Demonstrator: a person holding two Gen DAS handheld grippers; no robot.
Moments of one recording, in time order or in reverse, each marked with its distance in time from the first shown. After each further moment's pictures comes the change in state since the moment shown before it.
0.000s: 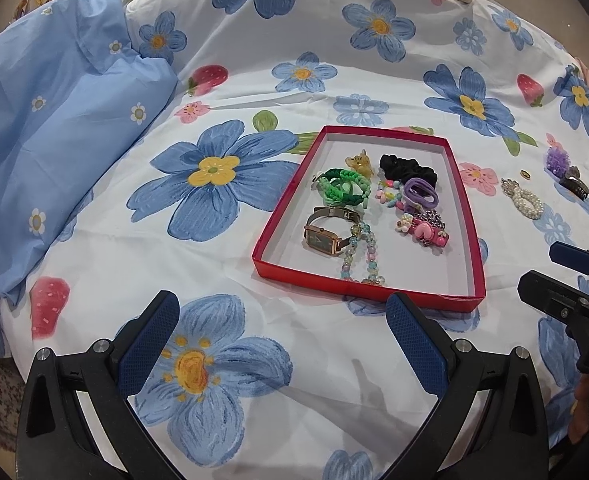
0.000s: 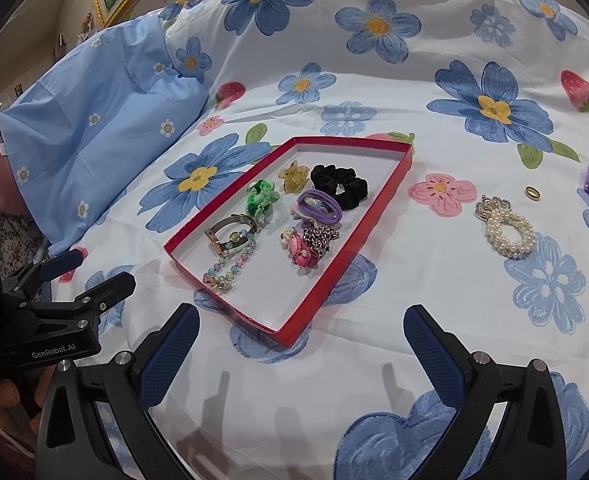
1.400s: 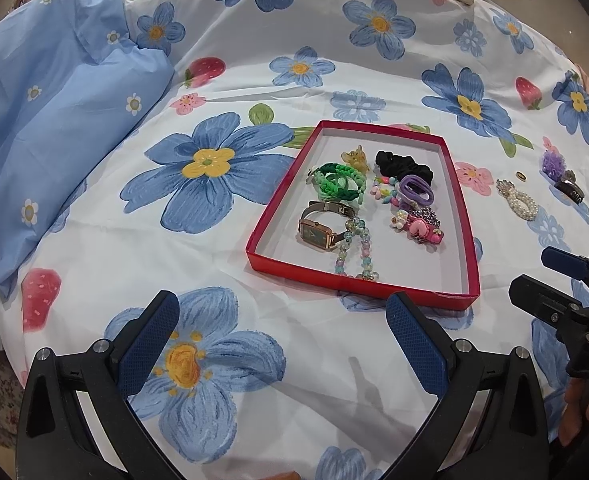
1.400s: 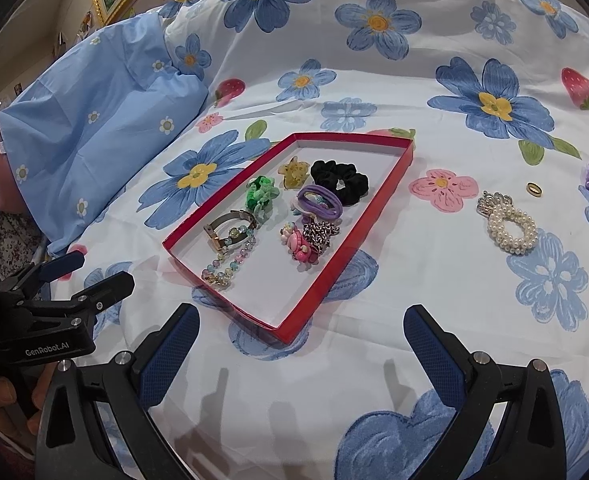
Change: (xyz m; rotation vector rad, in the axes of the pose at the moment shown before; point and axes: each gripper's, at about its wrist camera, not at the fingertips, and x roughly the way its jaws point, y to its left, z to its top) left arm 0.000 -0.001 -0.002 -0.027 0.021 -0.028; right arm 0.004 0.000 -0.003 0.002 0.008 -0.001
